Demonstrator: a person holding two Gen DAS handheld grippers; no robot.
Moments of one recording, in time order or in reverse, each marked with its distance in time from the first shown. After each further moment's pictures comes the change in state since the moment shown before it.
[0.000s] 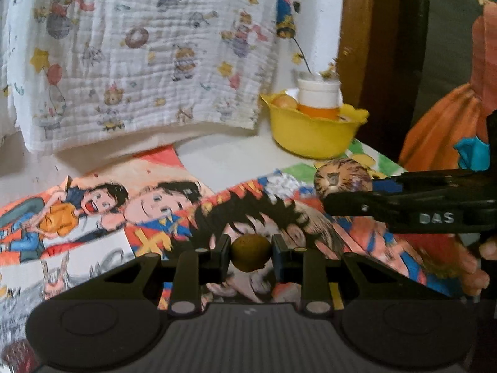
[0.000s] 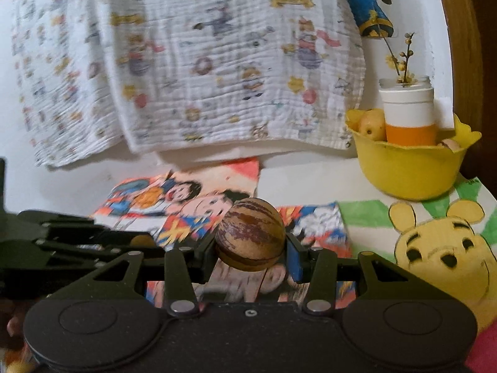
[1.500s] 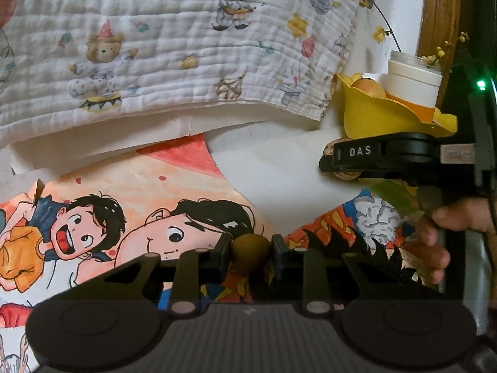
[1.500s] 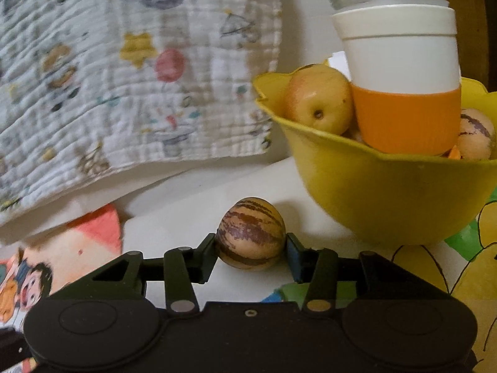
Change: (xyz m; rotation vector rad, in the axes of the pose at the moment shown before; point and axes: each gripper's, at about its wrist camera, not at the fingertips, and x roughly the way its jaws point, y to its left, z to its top) left arm 0.144 0.063 0.045 -0.078 0.048 0.072; right arm 0.203 -0.068 0.070 0.263 0.045 -0.377
